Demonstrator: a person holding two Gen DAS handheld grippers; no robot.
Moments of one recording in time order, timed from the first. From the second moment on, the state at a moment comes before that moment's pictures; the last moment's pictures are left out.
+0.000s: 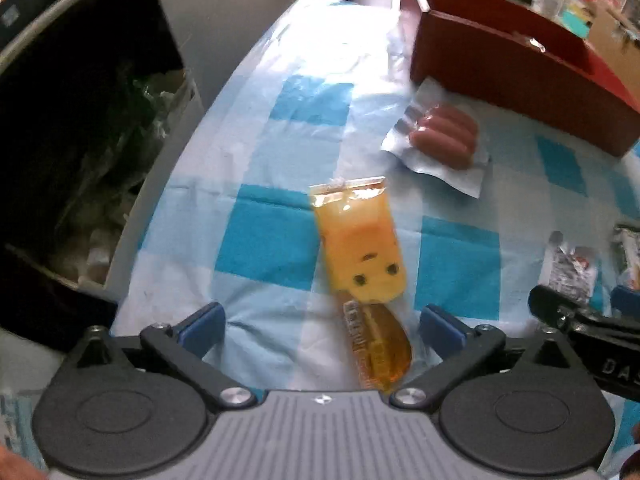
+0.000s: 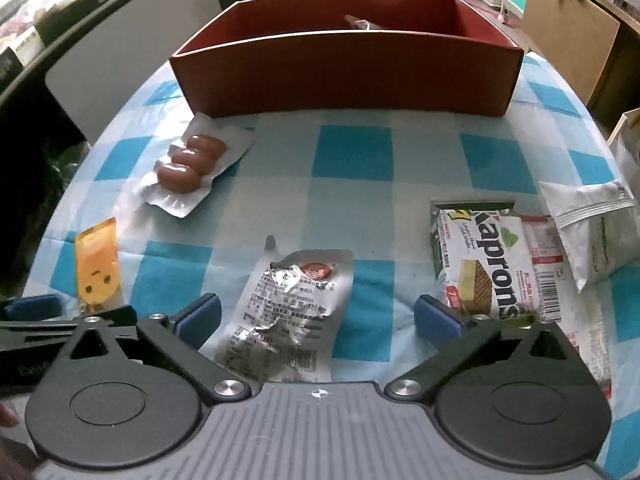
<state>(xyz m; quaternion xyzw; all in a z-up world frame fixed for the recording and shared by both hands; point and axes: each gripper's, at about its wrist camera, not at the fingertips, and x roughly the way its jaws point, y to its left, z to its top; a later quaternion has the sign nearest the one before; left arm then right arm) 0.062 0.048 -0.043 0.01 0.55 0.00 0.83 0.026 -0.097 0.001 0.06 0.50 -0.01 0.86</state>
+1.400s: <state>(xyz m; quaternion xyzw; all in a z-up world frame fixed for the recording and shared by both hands) 0.030 -0.012 -0.028 0.08 0.53 -0.11 0.84 -0.001 -0.117 0.014 0.02 0.50 0.00 0.86</state>
